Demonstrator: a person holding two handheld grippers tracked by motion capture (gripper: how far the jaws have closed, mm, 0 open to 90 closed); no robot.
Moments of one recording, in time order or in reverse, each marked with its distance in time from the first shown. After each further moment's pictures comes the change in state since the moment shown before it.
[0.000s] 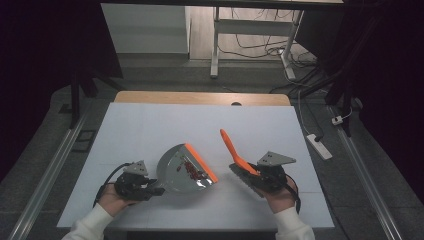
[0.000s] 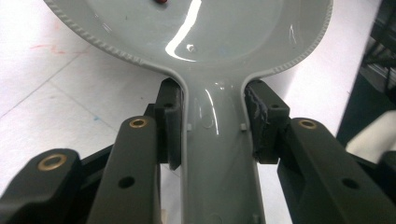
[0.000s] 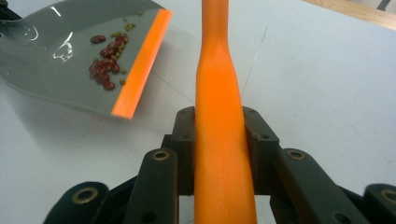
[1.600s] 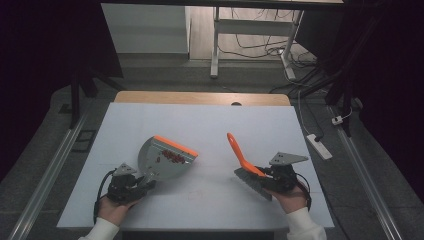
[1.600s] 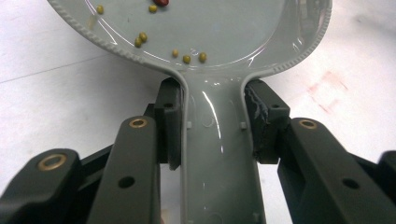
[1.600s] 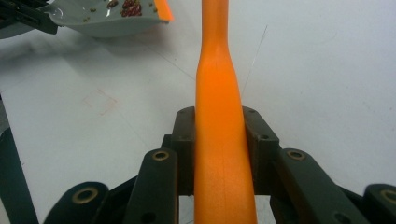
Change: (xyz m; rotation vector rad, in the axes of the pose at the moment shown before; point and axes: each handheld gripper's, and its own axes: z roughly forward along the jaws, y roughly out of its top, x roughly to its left) left arm -0.010 -0.023 -0.006 -0.148 0.279 -0.363; right arm -0.025 -0.015 -0.013 0.025 0.123 0.050
